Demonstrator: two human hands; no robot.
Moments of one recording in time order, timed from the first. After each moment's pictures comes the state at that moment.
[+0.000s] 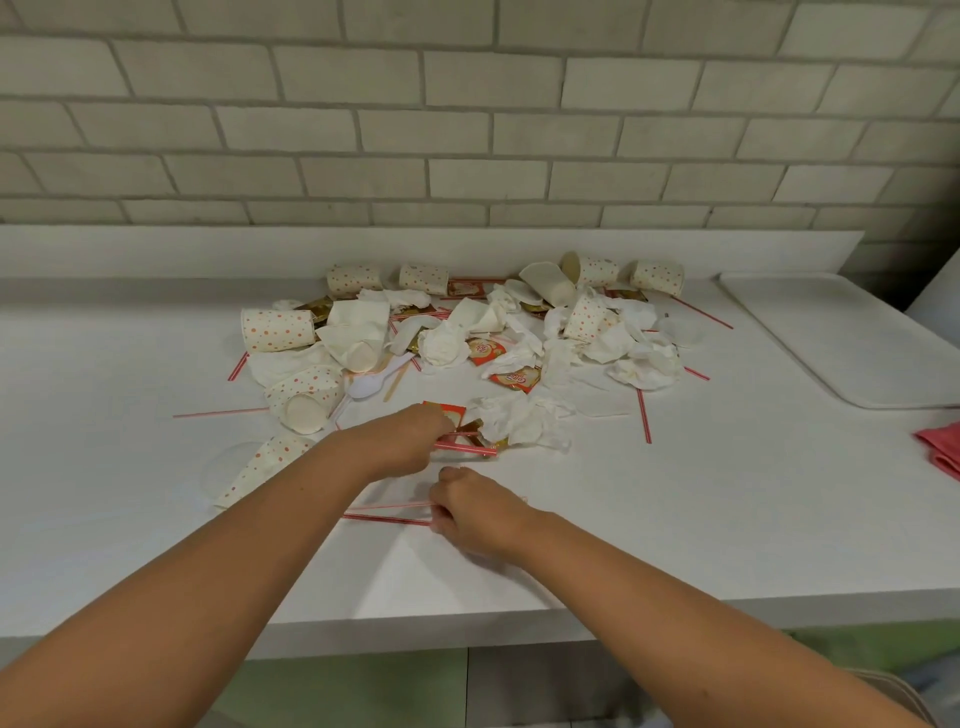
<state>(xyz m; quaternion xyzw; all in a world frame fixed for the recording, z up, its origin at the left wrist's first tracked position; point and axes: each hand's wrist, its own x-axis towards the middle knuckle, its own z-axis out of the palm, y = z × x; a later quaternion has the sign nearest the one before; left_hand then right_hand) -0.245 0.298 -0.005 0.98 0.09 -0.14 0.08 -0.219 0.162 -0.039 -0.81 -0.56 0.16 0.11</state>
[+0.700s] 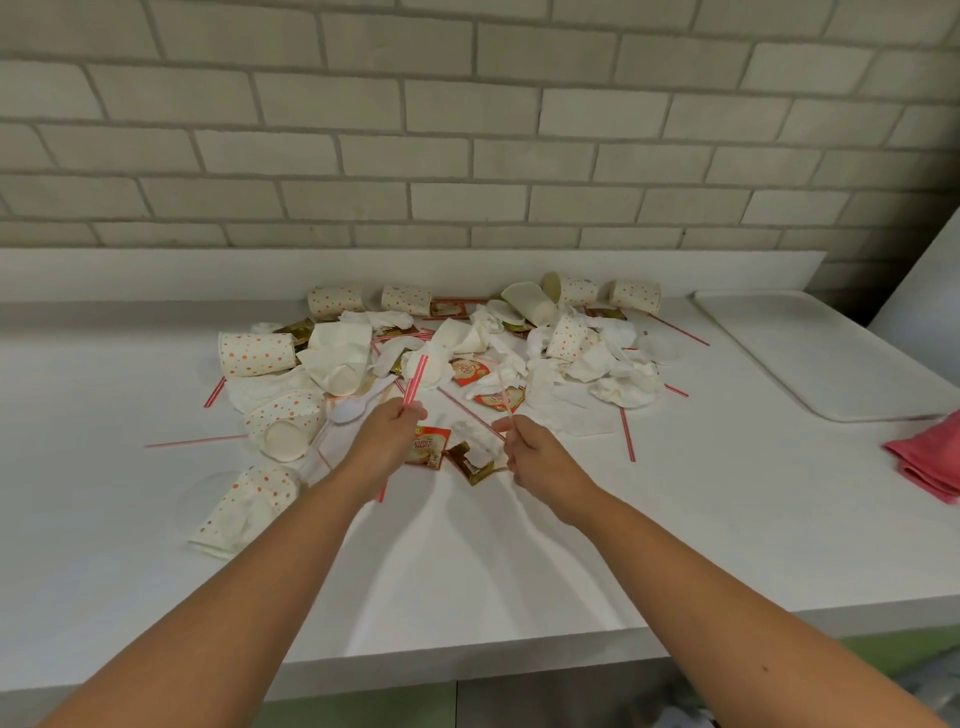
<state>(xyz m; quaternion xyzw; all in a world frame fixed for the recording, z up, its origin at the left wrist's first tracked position) -0.237 0.287 0.001 0.75 0.34 0.13 0.55 -0.152 0.136 -0.021 -0.80 -0.26 0.24 0.49</state>
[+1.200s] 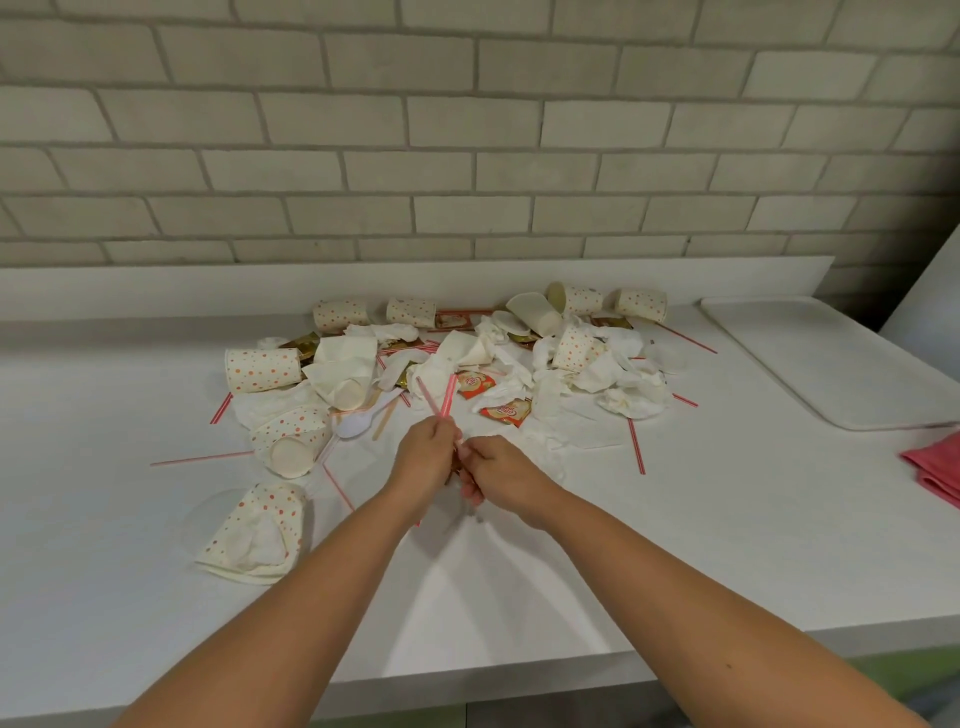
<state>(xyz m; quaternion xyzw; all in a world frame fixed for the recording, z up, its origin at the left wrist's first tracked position) -0.219 0.265 -0.009 0.73 0.32 0.14 0.58 -0.166 0.173 -0.012 -0.79 -0.32 0.29 0.43</state>
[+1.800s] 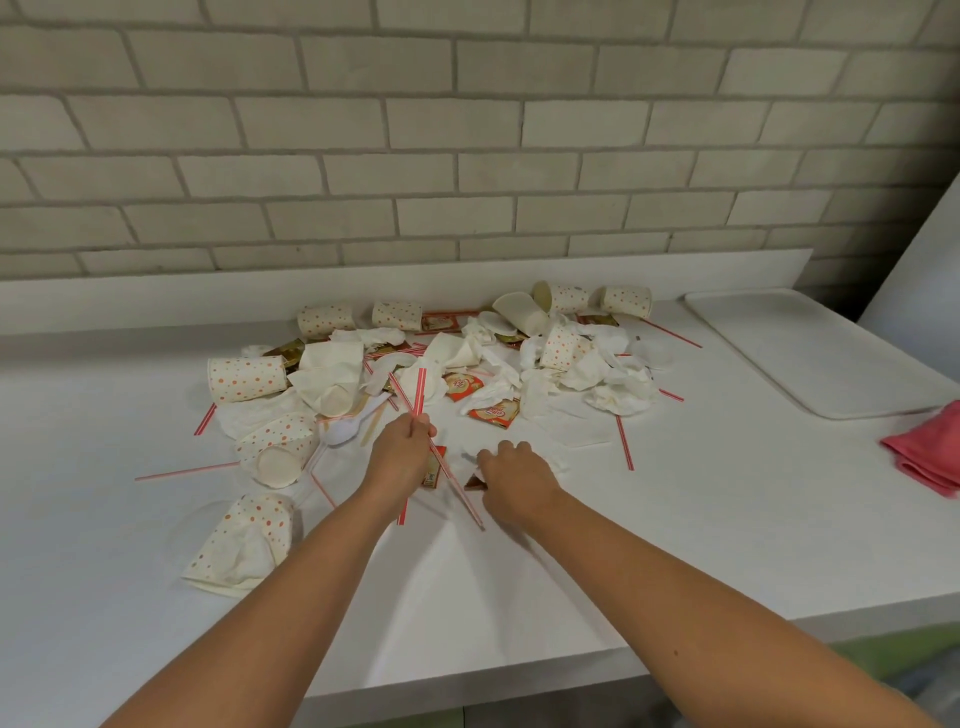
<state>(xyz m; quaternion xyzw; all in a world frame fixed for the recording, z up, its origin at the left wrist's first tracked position) -0.220 0.272 0.000 0.76 0.36 0.15 0.52 -0.148 0.161 -0.035 -0.91 -0.40 0.06 -0.03</state>
